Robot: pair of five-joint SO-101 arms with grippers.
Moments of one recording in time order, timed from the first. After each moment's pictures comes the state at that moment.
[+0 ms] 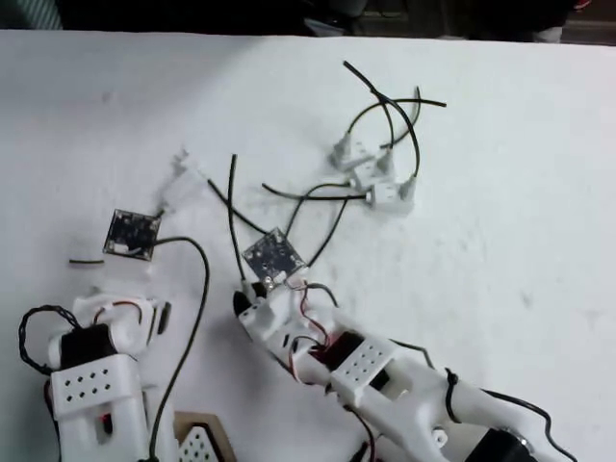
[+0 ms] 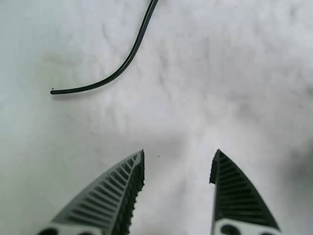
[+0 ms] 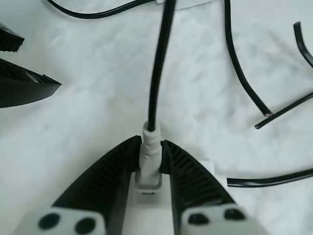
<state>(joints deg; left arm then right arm) -23.3 -67.1 79.3 60.7 -26.5 -49.9 -30.8 78.2 3.0 -5.1</state>
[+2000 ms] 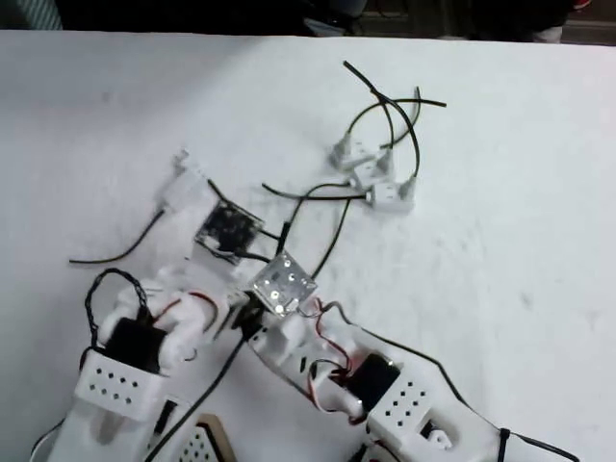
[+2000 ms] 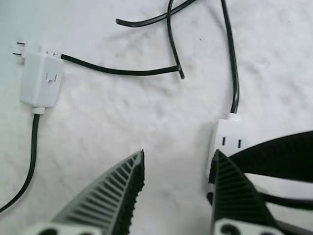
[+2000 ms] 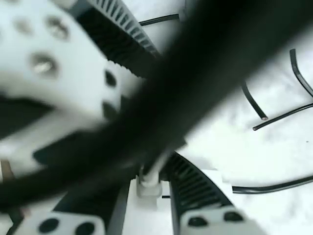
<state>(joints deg) 11.7 -67.1 68.1 63.4 -13.0 -53.2 -61.6 82.1 28.1 -1.2</state>
